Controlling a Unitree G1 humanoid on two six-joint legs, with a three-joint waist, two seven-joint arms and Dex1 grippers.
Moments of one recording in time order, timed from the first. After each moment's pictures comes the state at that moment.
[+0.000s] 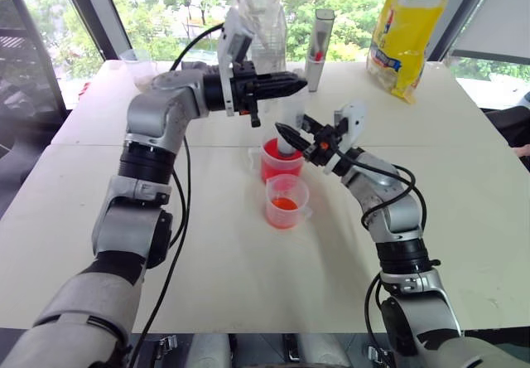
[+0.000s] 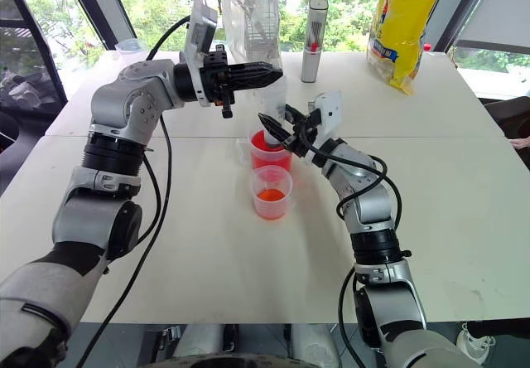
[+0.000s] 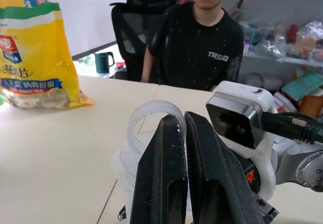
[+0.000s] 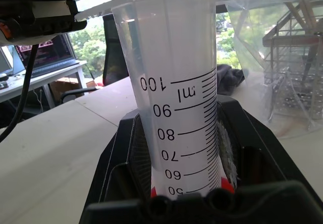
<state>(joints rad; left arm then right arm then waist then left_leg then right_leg) -1.15 0.33 -0.03 0.47 -0.45 0.52 -1.15 -0.57 -0.22 0.01 0.04 0.30 0.28 0.63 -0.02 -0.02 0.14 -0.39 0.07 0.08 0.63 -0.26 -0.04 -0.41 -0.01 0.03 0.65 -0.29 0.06</state>
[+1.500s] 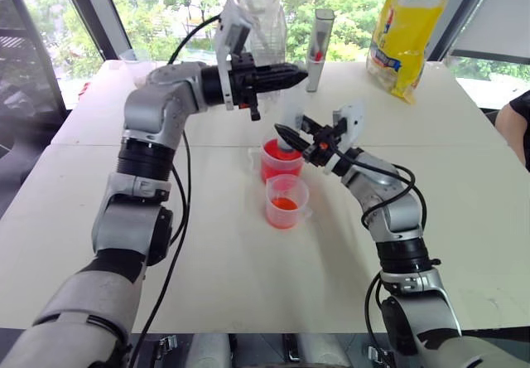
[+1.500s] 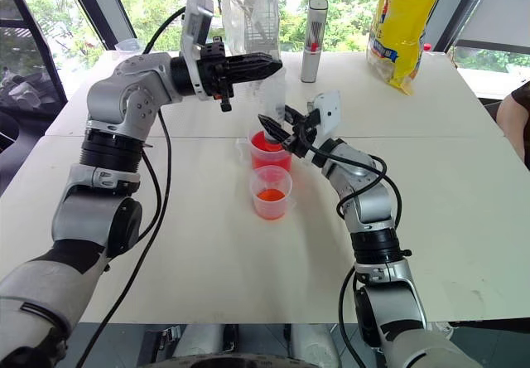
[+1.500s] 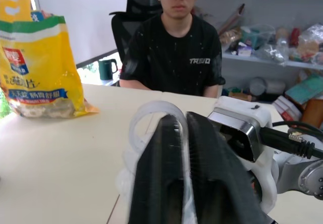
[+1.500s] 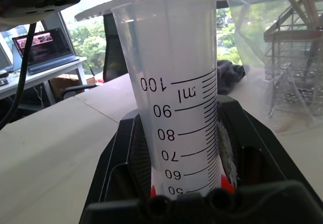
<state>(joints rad) -1.17 0.32 0.00 0.46 -0.45 0.51 -1.15 -0.59 -0.21 0.02 0.04 0.30 0.29 0.65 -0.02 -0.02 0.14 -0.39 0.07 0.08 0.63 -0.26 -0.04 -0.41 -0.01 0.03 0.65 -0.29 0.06</state>
